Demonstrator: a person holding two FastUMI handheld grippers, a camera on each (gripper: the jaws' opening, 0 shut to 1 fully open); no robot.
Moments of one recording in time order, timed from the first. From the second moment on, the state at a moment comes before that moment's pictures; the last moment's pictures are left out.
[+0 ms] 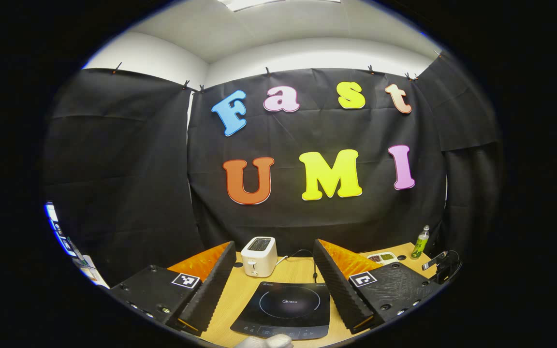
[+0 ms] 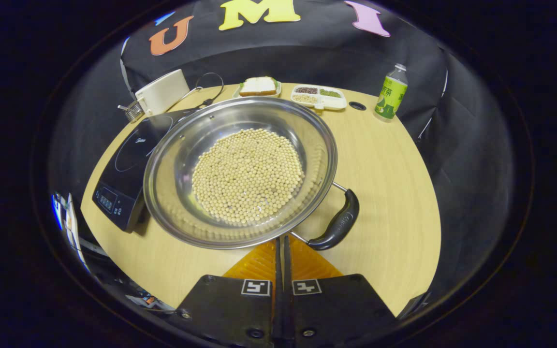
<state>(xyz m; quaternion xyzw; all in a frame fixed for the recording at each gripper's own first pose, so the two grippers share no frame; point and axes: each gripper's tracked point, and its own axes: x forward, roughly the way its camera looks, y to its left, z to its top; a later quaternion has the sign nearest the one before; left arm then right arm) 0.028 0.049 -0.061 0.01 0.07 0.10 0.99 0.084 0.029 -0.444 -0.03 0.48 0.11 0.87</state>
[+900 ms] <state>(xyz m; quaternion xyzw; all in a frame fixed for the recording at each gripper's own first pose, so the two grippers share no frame) 0.042 0.032 -0.086 0.01 0.10 0.14 0.98 0.159 -0.035 -0.454 -0.09 0.48 0.13 0.86</state>
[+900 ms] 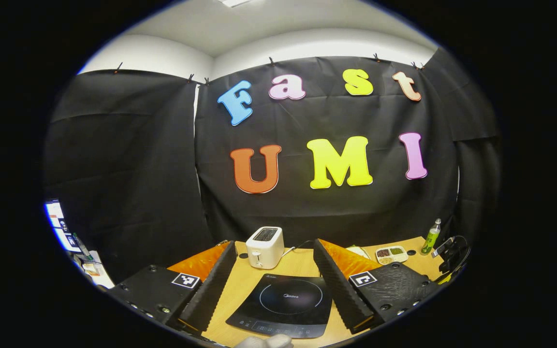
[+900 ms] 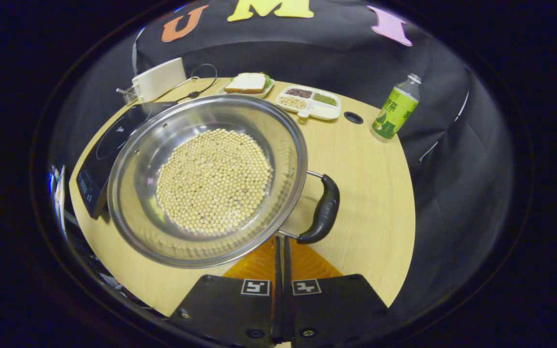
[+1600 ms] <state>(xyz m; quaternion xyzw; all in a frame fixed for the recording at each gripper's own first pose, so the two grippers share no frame) 0.073 -0.004 -0.109 0.00 0.12 0.12 0.99 0.177 -0.080 -0.449 -0.09 0.47 0.10 0.87</state>
